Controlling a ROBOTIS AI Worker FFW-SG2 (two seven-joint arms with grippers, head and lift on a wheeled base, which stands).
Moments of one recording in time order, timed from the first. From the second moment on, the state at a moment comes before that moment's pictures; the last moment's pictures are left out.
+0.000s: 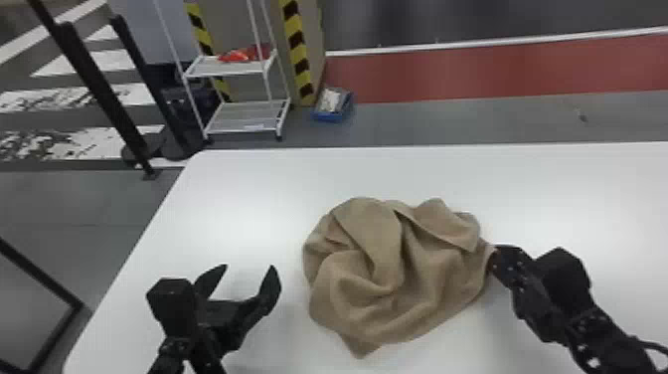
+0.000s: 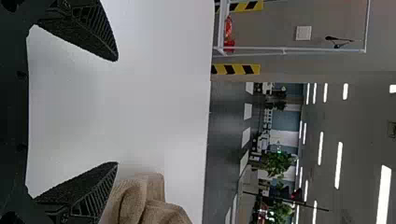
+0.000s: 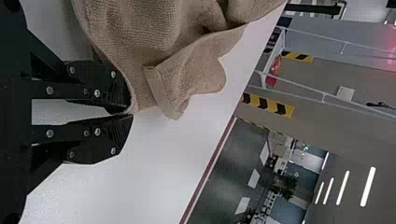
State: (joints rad) left arm 0.46 0.00 0.24 -1.91 0.11 0.15 -0.22; right arm 0.24 0.00 0.08 -1.78 0.46 0.22 0.38
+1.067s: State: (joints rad) left arm 0.46 0.00 0.24 -1.92 0.11 0.17 -0.22; right arm 0.21 -0.11 -0.04 -1.97 1.12 -0.08 0.84
